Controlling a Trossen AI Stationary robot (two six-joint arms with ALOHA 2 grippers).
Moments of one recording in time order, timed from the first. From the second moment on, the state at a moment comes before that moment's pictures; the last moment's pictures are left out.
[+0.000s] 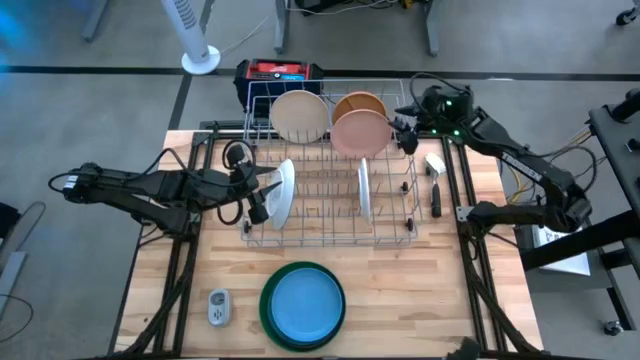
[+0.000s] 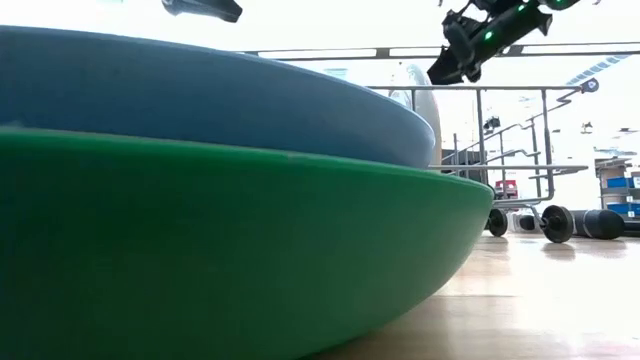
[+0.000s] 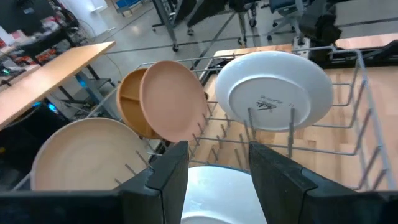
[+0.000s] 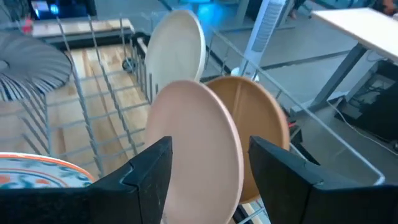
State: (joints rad) left arm -0.14 1.00 0.98 -0.38 -0.61 0.05; right arm -0.84 1.10 1.00 -0.32 -0.29 -0.29
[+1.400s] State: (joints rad) left arm -0.83 1.59 1.49 -0.96 -0.65 -0.70; right arm 0.47 1.01 0.92 -0.52 0.36 0.31
